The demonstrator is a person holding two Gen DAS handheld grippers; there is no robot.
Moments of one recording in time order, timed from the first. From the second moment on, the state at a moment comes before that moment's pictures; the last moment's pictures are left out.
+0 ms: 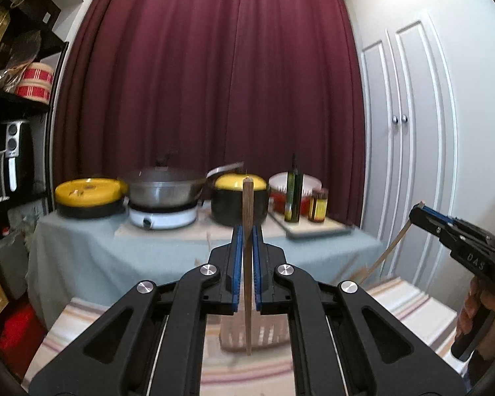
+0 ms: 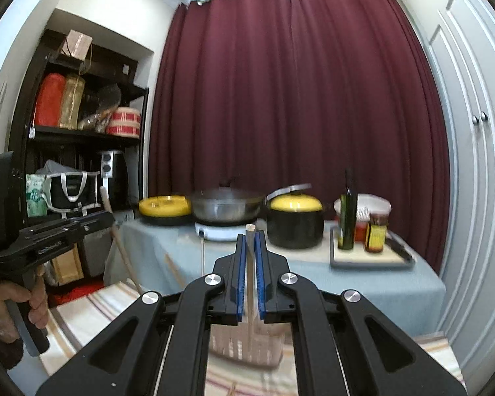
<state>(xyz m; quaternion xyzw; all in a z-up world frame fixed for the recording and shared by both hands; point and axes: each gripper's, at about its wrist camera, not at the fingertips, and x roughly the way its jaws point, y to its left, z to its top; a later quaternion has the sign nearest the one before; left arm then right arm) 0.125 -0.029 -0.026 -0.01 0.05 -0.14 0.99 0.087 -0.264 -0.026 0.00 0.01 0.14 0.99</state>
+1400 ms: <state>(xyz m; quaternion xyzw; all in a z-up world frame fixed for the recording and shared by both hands) 0.189 -0.049 -0.079 0.00 0.09 -0.12 0.99 0.125 -0.268 -0.070 0.00 0.09 0.10 0.99</state>
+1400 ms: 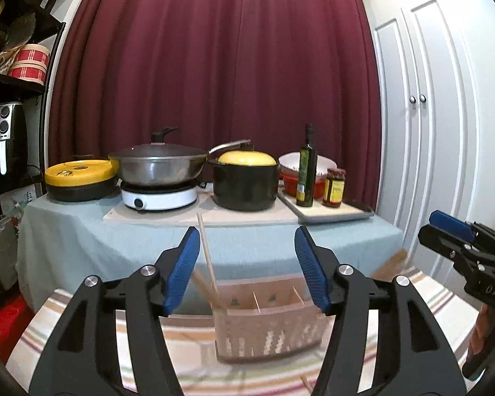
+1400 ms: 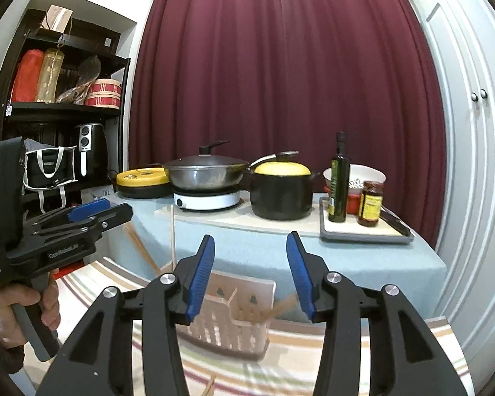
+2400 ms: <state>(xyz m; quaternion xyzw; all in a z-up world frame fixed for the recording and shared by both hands) 0.042 -0.045 -0.205 0.04 0.22 -0.07 0.97 -0.001 -0.254 -0.215 -0.01 0.22 0.09 0.97</state>
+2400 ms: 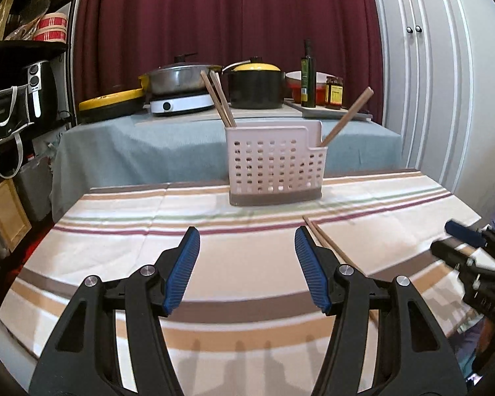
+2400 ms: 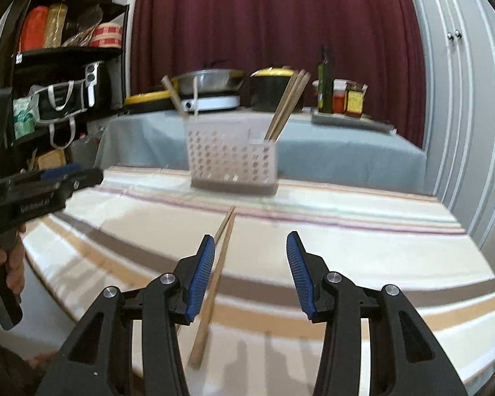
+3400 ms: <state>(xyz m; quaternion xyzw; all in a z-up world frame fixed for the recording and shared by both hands) 0.029 -0.074 -0.237 0.05 0.27 -0.11 0.96 -0.011 -0.240 -0.275 0.00 0.30 0.13 0.94</state>
